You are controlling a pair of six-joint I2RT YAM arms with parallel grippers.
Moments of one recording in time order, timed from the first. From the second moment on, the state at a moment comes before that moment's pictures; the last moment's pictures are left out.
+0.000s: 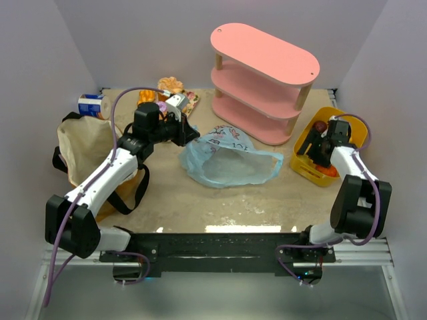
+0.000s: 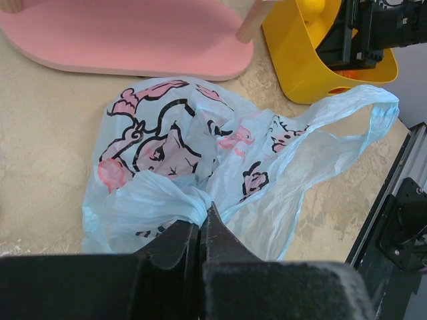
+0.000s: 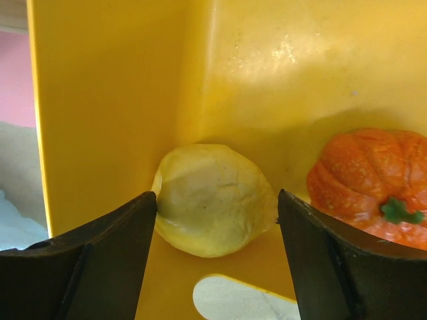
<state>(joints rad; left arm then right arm) -0.37 1.34 1.08 -0.13 0.53 -0.17 -0.24 1.49 0.95 -0.40 -0.10 0.32</state>
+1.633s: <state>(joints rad) -0.37 1.33 1.08 -0.15 0.51 -0.15 -0.13 0.89 0.96 -0.28 -0.24 0.37</state>
